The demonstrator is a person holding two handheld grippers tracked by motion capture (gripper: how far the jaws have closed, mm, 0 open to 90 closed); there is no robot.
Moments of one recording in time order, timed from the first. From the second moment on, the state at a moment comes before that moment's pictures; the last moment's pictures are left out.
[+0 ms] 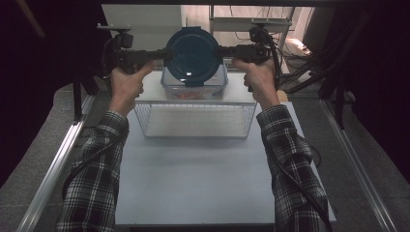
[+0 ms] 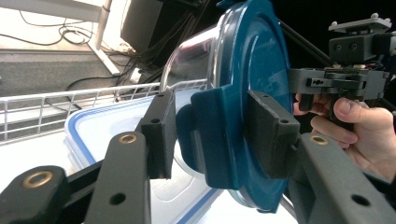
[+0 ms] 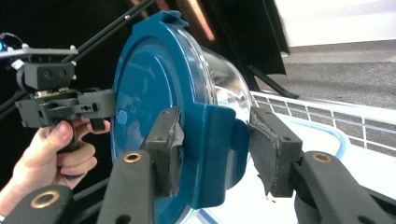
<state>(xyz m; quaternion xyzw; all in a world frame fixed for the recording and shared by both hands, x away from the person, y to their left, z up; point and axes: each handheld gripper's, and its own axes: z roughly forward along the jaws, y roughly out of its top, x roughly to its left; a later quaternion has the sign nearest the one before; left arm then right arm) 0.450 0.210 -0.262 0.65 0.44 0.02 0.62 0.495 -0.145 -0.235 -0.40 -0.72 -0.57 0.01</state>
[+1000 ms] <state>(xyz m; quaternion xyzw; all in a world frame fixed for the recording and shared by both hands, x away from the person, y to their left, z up) 0.419 0.207 -0.274 0.72 0.40 0.14 0.55 0.467 -0.135 -0.233 -0.35 -0.77 -0.52 -0.12</state>
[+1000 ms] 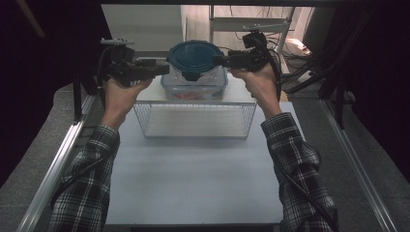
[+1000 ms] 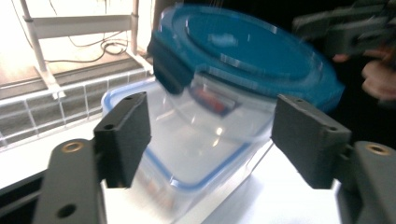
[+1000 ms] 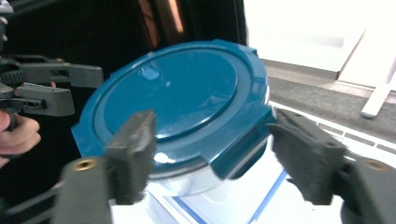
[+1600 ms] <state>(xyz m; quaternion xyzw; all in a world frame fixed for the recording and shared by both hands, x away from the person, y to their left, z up) 0.382 0.202 -0.310 0.76 0.36 0.11 0.53 0.428 -0.144 -0.257 -0.31 -0.80 -0.49 -0.15</state>
